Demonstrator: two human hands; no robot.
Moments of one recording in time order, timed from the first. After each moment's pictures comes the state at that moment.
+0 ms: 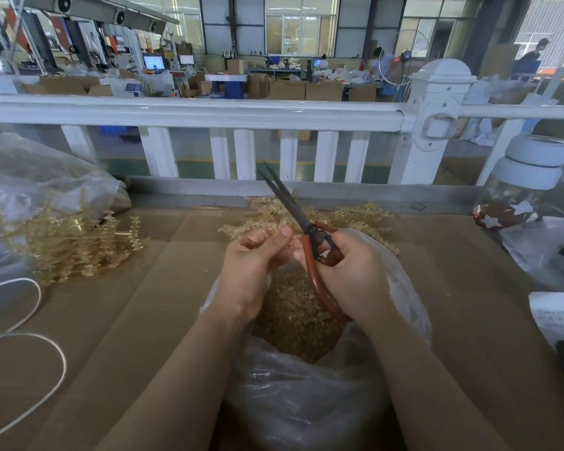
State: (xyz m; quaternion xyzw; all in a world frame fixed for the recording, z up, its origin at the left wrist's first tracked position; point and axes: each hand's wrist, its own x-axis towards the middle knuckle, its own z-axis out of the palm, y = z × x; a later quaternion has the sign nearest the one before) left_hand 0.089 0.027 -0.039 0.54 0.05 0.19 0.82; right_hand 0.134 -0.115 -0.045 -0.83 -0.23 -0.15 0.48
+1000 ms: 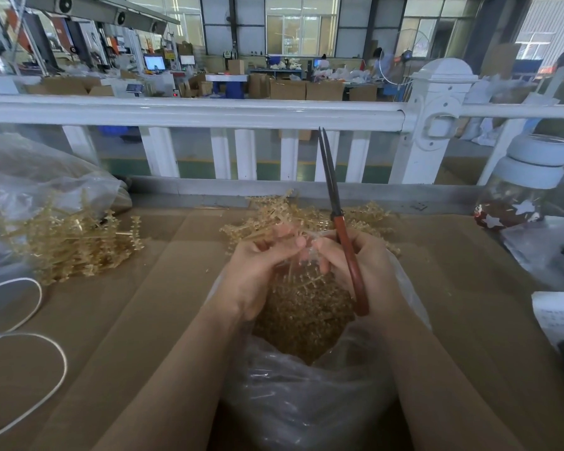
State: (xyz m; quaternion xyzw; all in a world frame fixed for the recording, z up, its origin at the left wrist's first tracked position) left_hand 0.086 0.032 -0.038 0.62 -0.01 0.11 0.78; right_hand 0.136 -0.124 -0.032 -0.70 -0.22 0.02 0.68
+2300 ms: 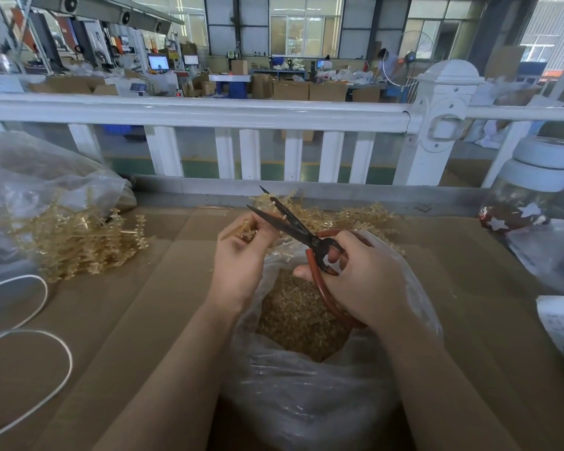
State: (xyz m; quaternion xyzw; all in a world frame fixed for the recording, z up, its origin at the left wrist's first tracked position) left_hand 0.090 0.046 -0.040 0.65 -0.04 0.32 0.69; right_hand 0.123 -0.132 -0.024 -0.90 -0.29 -0.16 0.28
